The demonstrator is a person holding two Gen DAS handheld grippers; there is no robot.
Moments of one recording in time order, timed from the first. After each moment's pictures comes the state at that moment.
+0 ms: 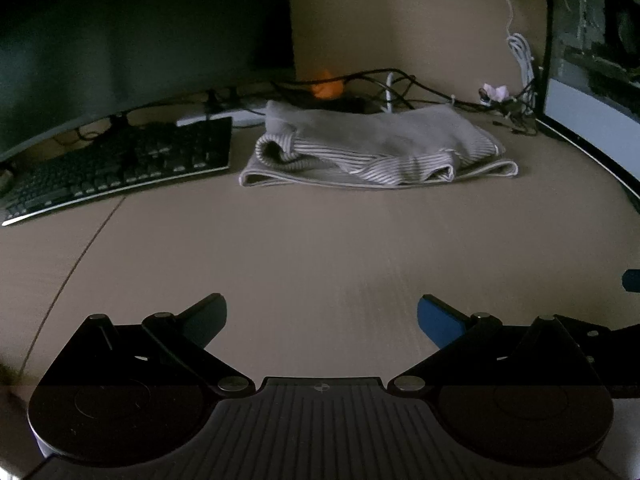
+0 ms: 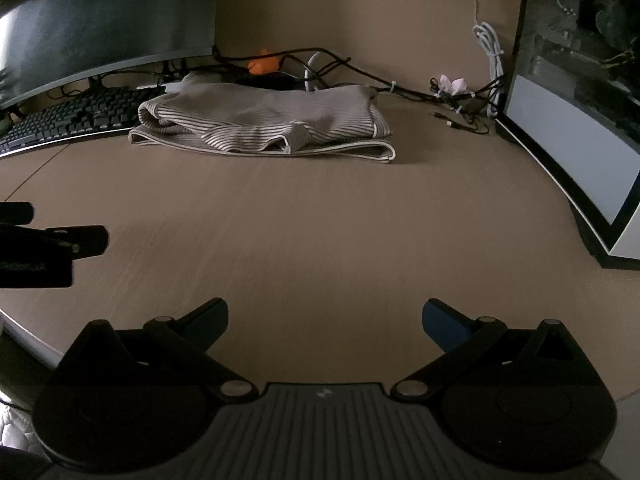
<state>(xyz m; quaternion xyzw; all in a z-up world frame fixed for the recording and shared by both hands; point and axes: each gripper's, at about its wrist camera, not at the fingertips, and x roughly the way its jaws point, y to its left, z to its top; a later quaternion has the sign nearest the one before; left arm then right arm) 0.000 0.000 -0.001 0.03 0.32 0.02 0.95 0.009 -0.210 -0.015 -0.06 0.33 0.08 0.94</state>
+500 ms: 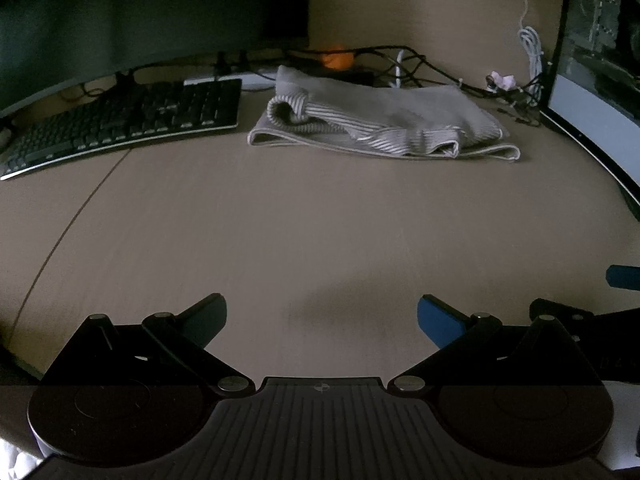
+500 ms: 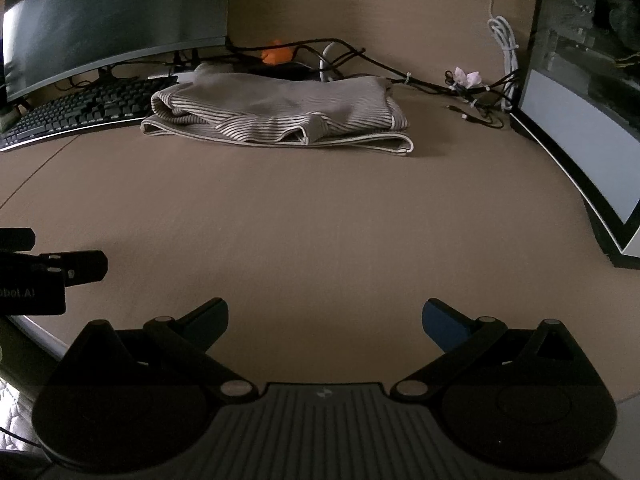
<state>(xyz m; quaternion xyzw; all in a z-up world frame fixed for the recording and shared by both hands) -0.012 0.015 -0.006 -0.02 0.38 0.01 0.93 0.014 -0.202 -0.014 -0.06 0.38 0.10 0.92</state>
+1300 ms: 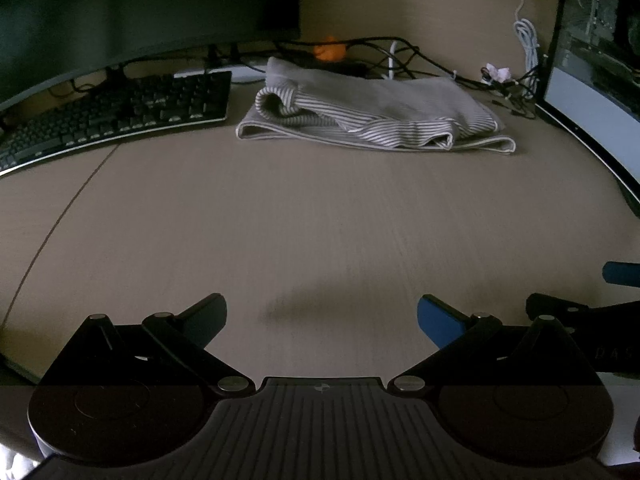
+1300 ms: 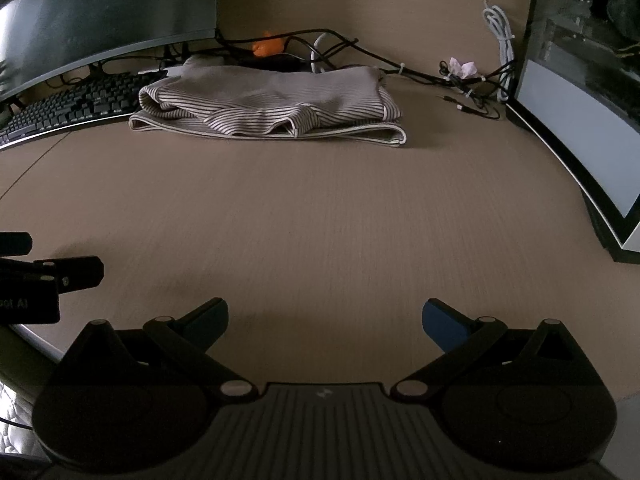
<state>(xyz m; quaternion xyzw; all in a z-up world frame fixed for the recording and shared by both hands) -0.007 0.011 -0.013 -0.02 0.38 0.00 0.92 0.020 -0.207 -0.018 -0.06 0.39 0.10 0.92</state>
